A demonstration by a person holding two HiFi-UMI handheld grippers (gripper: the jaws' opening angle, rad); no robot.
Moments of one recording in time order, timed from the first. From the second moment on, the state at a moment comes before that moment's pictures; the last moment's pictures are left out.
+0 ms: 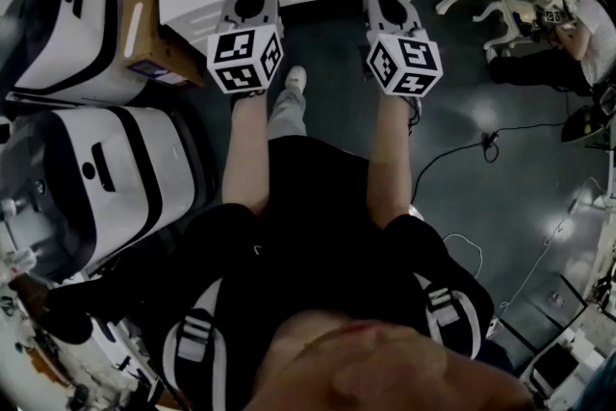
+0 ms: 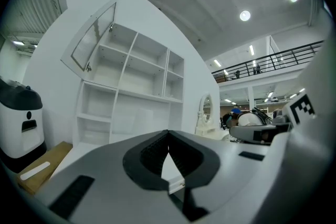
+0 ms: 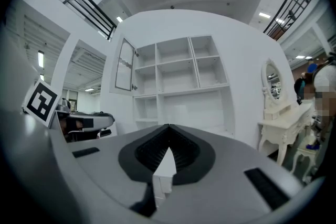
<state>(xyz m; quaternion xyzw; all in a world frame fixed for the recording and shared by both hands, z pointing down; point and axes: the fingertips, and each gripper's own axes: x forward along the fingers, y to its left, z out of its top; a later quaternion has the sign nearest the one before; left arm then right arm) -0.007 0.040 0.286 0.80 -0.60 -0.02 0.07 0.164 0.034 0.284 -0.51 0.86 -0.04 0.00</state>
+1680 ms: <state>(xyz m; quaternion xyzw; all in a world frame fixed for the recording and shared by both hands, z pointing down) -0.003 -0.273 0.467 0.84 -0.50 0.07 0.17 0.084 -0.258 0.456 -0.48 0.85 -0.18 -0.11</state>
